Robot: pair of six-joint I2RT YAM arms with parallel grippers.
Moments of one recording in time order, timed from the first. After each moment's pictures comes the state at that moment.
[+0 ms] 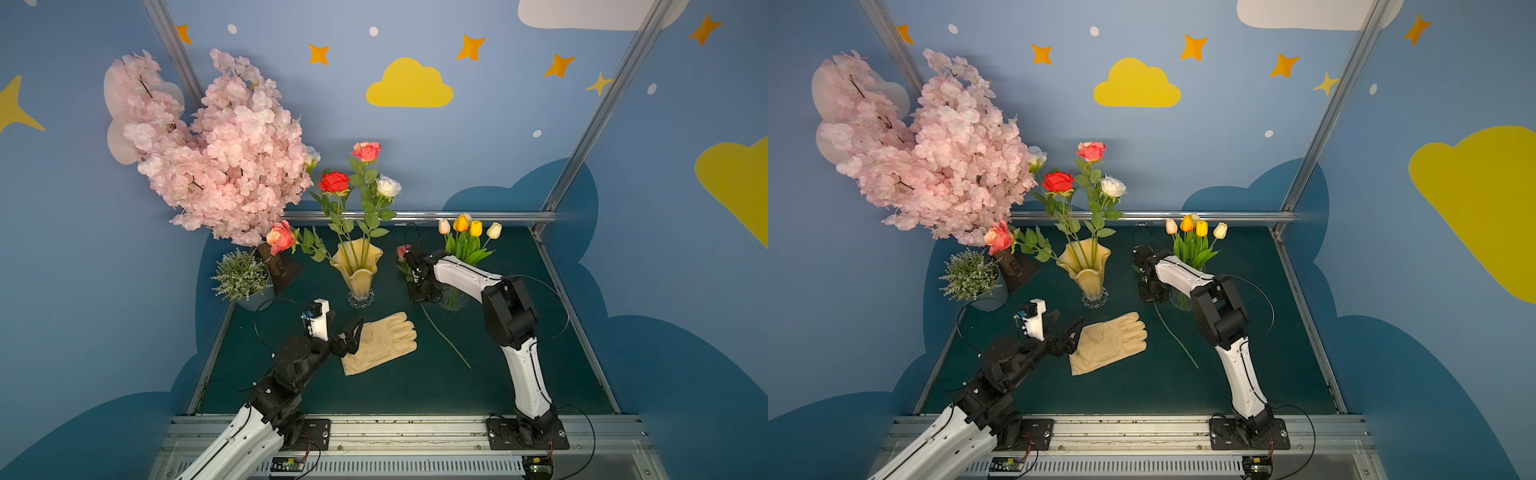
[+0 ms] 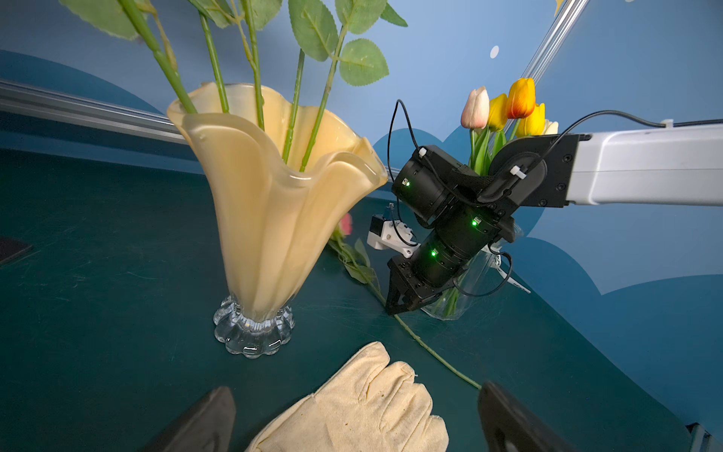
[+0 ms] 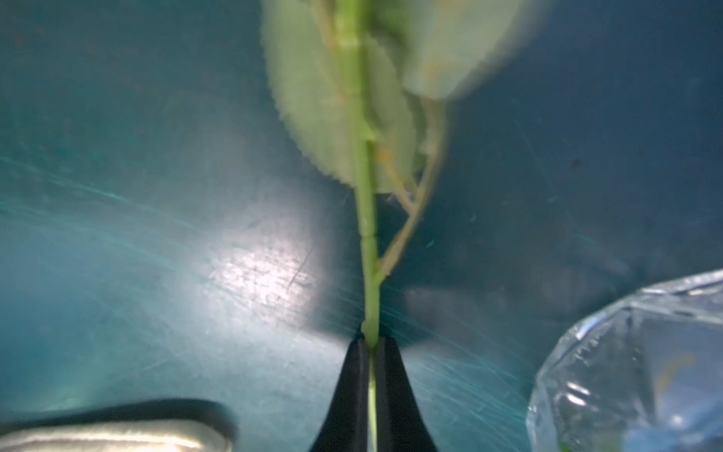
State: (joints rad) left arm -0.57 0.44 0.24 0.04 -0.06 -0.38; right arm 0.64 2.24 1.77 -0.92 0.02 0.38
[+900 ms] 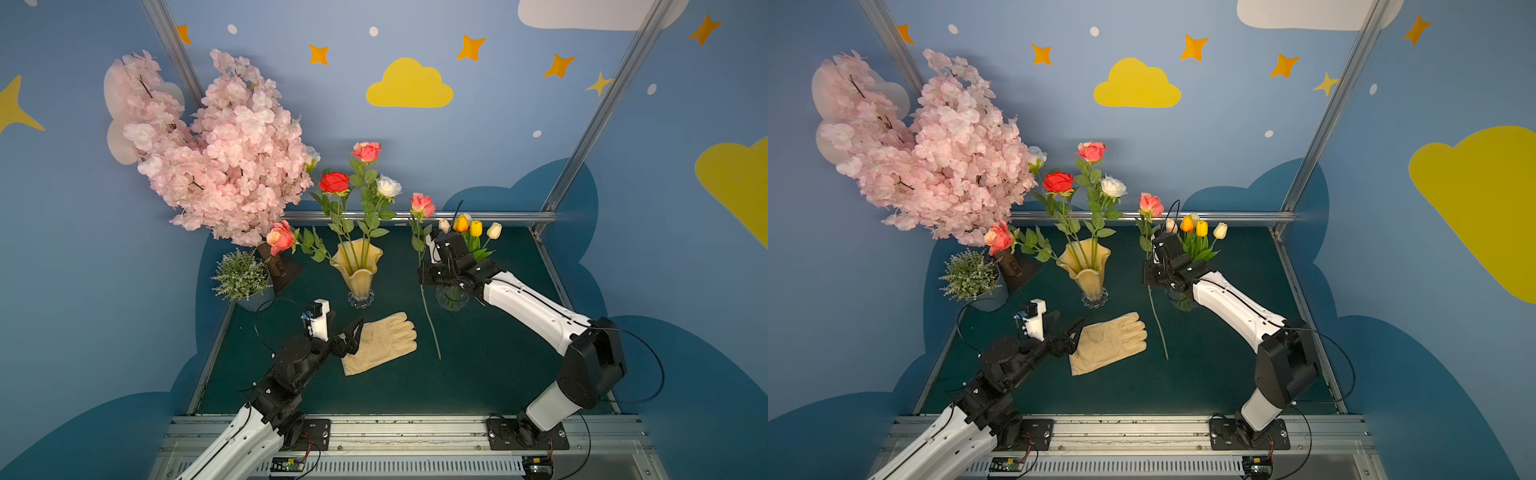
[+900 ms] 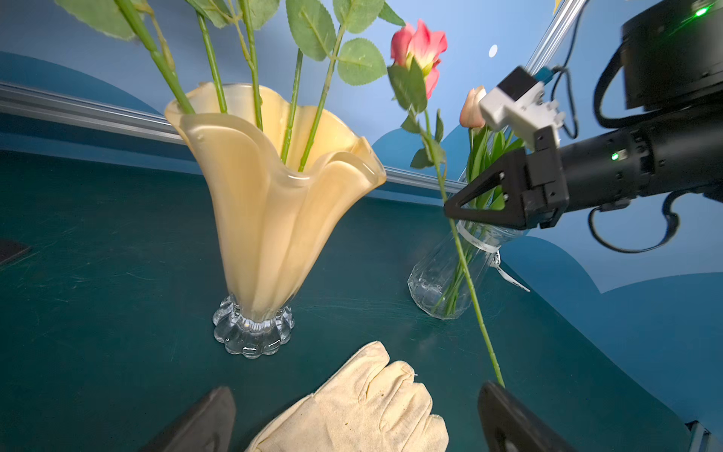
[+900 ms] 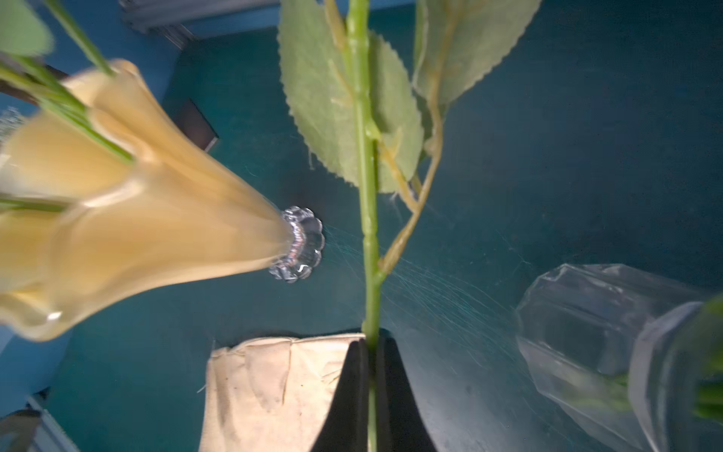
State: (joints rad) left arm -0.57 0.44 0.24 0.04 -0.05 -0.38; right arm 0.66 1.59 1.35 -0.45 -0.03 0.48
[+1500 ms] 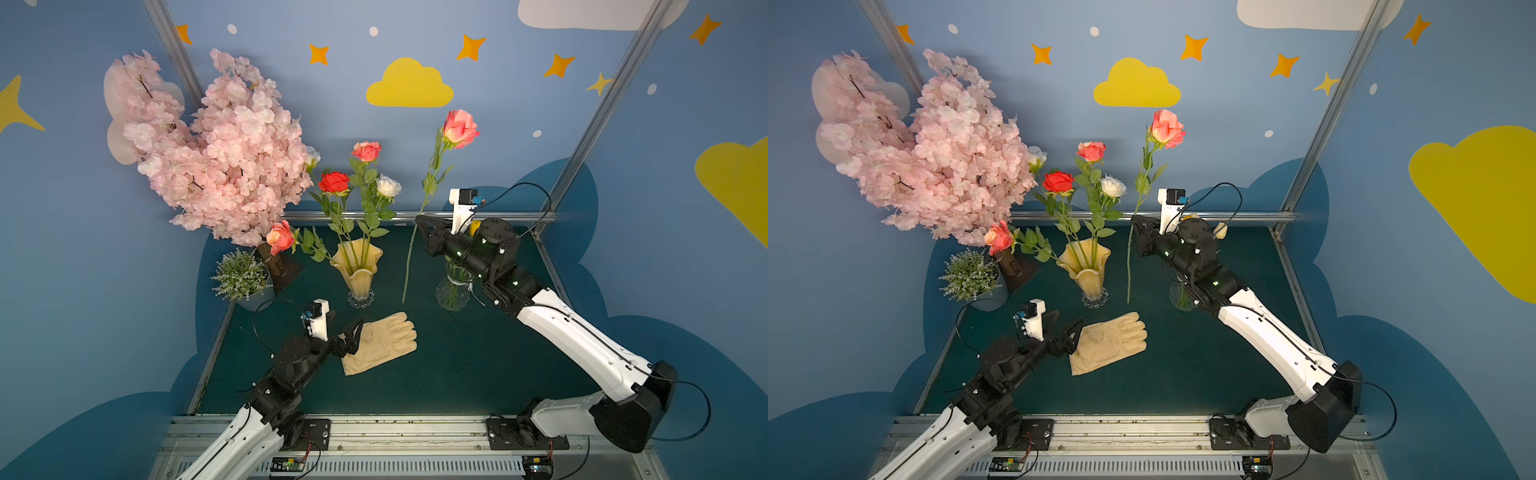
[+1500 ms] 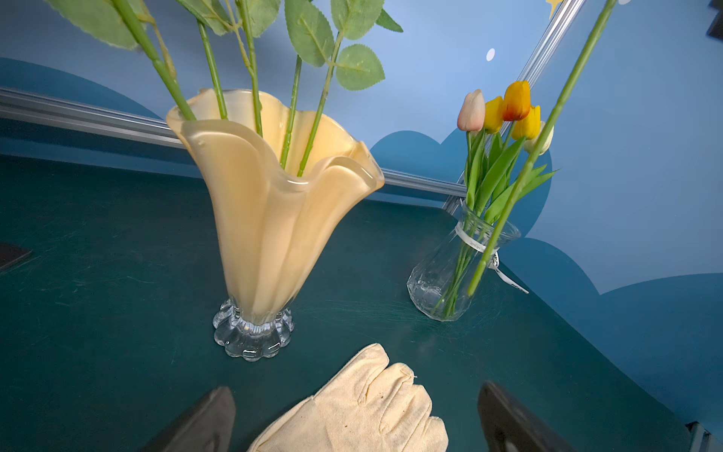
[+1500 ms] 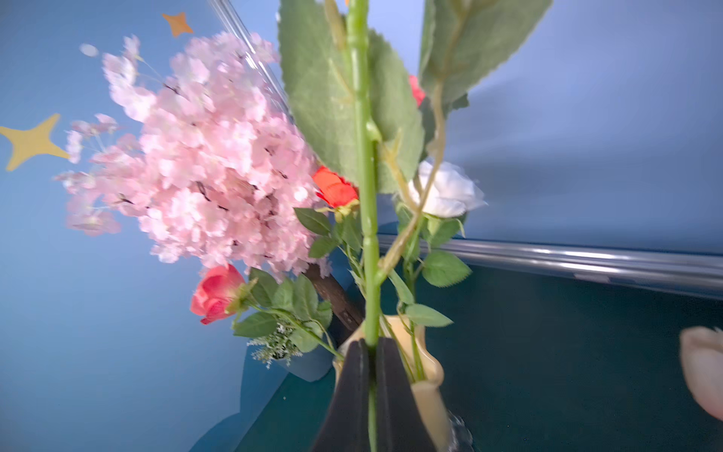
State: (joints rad) left arm -0.57 0.44 0.24 0.04 -0.06 -0.38; right arm 0.75 1.37 1.38 0.05 -0.07 0.48
